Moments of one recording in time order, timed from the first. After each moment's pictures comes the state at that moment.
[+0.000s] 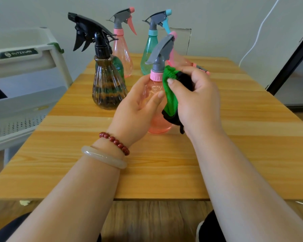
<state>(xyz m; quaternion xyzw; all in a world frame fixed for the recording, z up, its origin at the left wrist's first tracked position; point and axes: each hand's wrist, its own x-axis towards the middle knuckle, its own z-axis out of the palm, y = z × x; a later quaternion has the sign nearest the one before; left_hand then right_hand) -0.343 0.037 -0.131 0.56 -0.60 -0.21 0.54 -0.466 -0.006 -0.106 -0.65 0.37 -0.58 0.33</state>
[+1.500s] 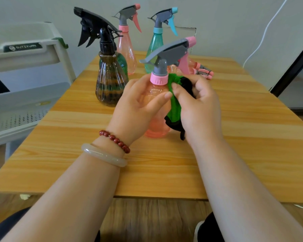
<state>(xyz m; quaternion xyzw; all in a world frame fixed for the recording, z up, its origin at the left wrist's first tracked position) -0.340 0.041 -0.129 0.56 -0.59 -0.18 0.55 -0.467 -0.001 -0.120 -0.61 0.36 -0.57 0.40</state>
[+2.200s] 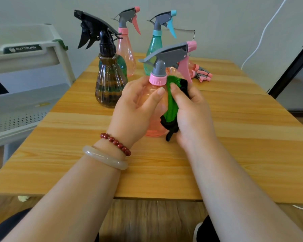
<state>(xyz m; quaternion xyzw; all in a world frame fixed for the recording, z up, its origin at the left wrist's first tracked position) -0.344 0.041 -0.131 0.56 -0.54 -0.19 0.59 -0.456 0.001 -0.124 -0.48 0.34 -0.55 0.59</state>
